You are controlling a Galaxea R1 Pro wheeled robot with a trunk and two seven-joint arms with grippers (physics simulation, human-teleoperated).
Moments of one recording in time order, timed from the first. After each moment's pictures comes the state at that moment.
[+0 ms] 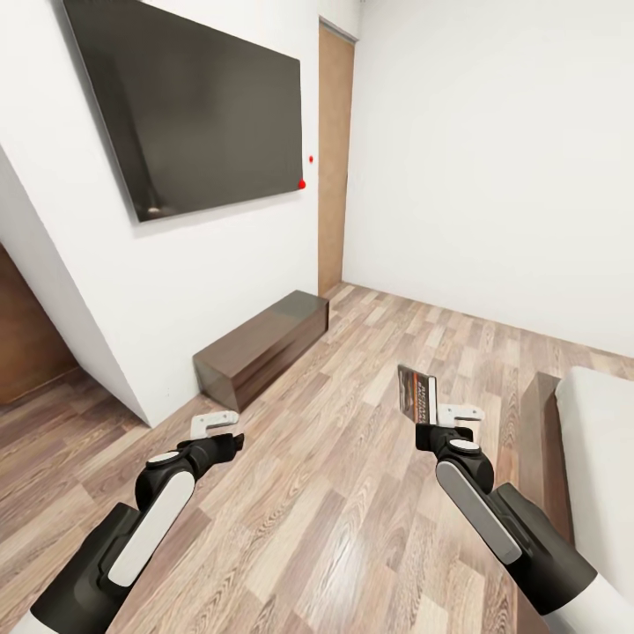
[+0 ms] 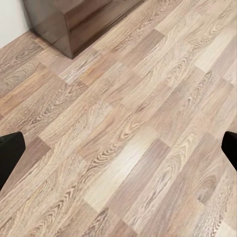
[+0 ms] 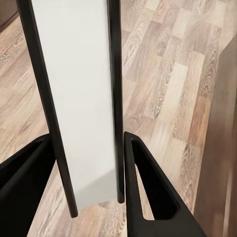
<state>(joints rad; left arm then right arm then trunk) -0.45 0.18 -0.36 -1.52 0.74 0.69 0.62 -0.54 -0.26 0.48 -1.45 -0.74 0.64 -0.81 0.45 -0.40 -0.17</state>
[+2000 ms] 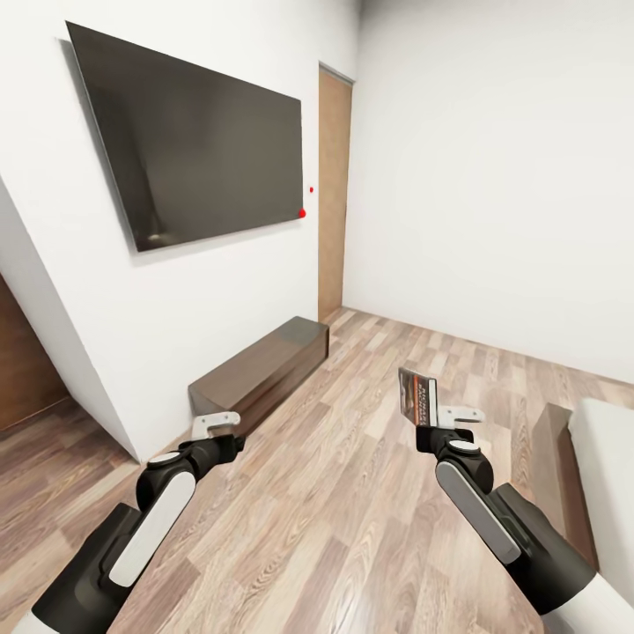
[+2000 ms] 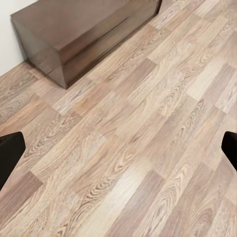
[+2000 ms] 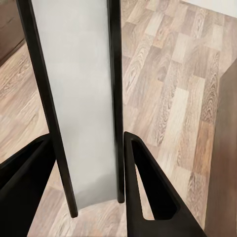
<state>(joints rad) -0.45 0.18 -0.36 -1.51 0.75 0.69 0.61 -0.54 -0.26 0.48 -1.43 -0.74 0.64 -0.81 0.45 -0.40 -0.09</state>
